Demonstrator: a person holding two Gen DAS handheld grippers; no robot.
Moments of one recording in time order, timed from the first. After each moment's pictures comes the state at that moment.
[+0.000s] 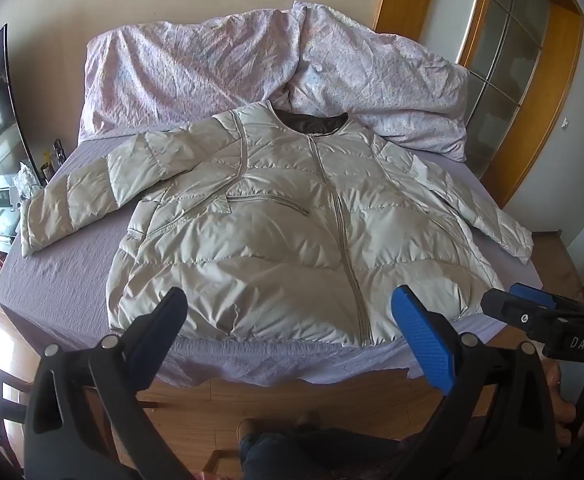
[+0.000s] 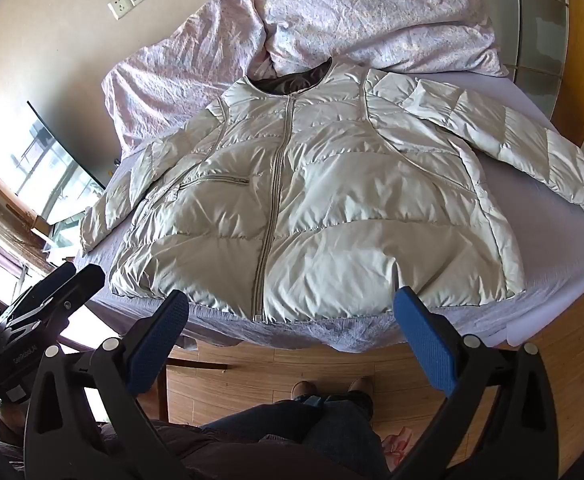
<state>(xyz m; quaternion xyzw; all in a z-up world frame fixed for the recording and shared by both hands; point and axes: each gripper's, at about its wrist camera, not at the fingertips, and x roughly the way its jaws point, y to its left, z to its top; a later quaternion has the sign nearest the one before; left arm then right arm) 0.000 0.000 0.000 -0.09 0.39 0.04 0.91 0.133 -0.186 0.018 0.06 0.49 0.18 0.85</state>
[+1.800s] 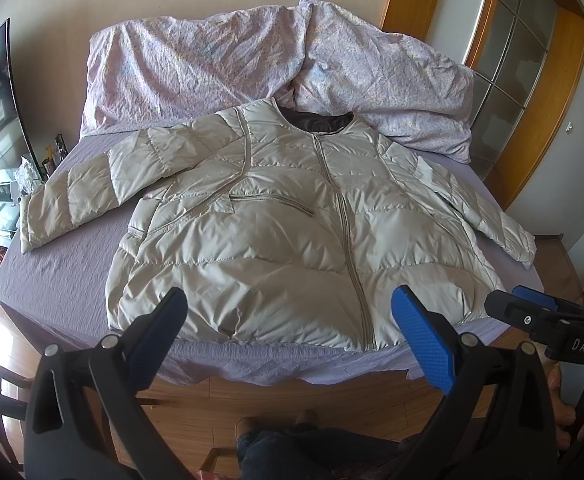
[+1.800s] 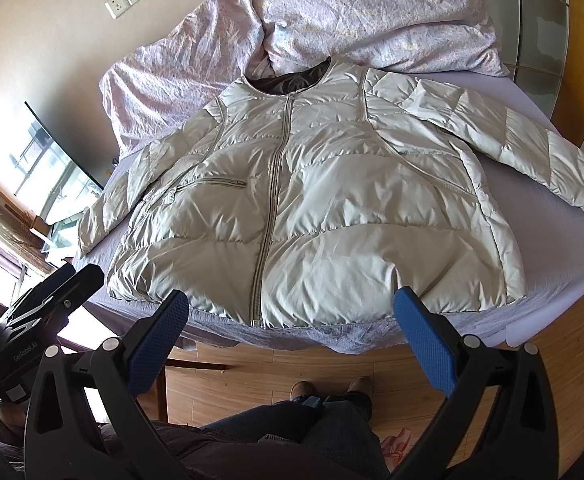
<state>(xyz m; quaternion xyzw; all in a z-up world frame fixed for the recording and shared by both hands) 0.000 0.003 -0.001 -0.10 0.40 0.04 0.91 0.137 -0.186 0.017 0.06 0.49 0.18 0.85</state>
